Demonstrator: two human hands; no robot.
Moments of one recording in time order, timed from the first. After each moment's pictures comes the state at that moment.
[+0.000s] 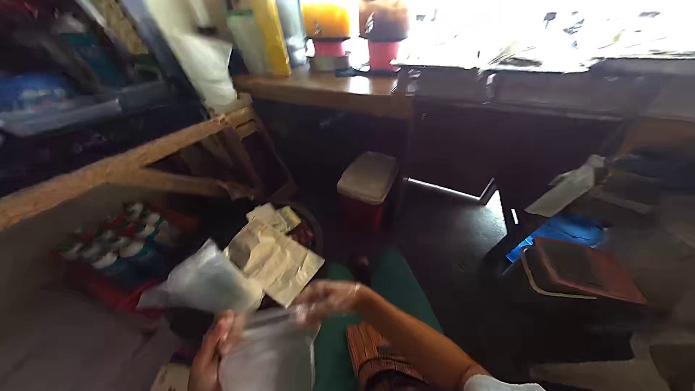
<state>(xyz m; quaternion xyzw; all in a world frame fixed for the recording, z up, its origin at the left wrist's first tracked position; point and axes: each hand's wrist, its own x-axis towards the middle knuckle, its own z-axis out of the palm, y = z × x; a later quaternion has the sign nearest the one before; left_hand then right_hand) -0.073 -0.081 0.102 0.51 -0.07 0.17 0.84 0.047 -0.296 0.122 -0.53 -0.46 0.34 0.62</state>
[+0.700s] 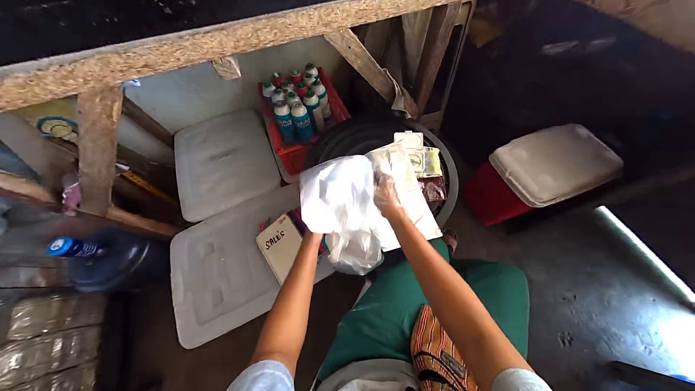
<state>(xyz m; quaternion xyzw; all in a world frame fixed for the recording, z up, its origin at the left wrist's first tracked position) -0.010 0.010 0.066 0.78 0.48 0.12 0.39 0.131 -0.082 0.079 -0.79 -0.31 0.25 0.46</state>
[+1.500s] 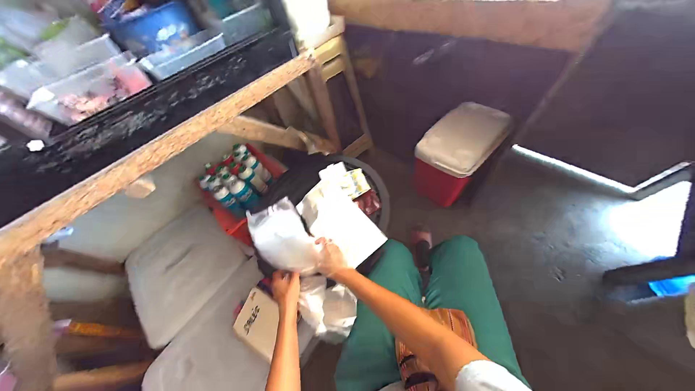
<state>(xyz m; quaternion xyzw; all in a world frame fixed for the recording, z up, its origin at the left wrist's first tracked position) -0.021 -0.024 -0.003 0.76 0.46 0.20 0.41 0.096 -0.120 0.009 -0.79 -0.31 0.29 0.43</state>
